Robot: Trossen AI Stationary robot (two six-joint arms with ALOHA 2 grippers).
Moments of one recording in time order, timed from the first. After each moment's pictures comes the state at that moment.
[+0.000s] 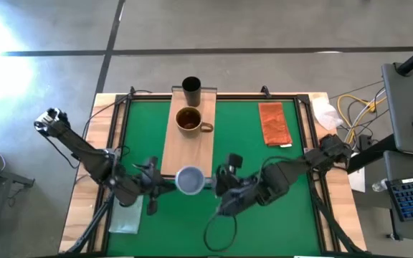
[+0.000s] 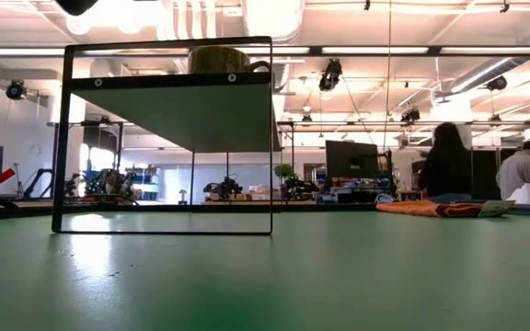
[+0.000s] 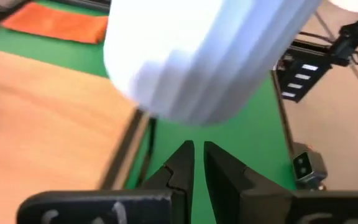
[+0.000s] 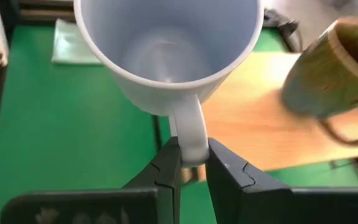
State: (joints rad) left arm -0.66 1.14 0.95 -0.39 -0.58 -0.61; right arm 0.50 1.89 1.98 -1.00 0.61 0.40
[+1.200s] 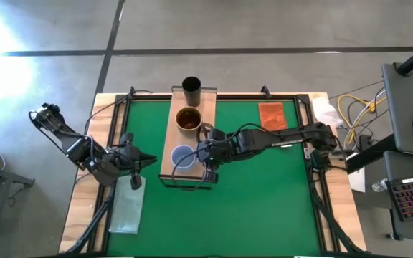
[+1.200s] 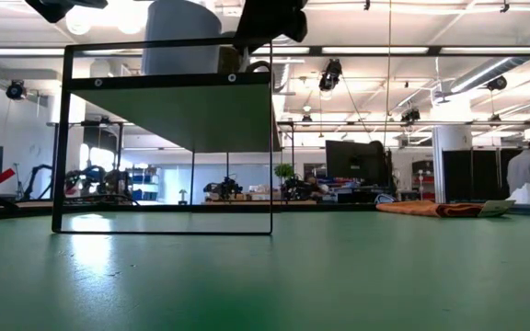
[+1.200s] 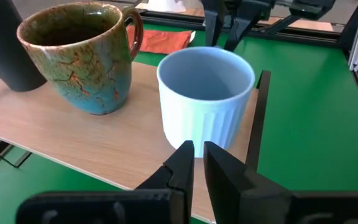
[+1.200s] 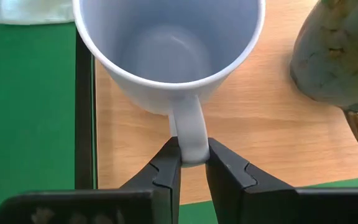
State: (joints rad) left arm -0.66 0.84 0.92 -0.80 -0.80 -0.62; right arm 0.15 1.93 1.90 -0.93 0.20 0.23
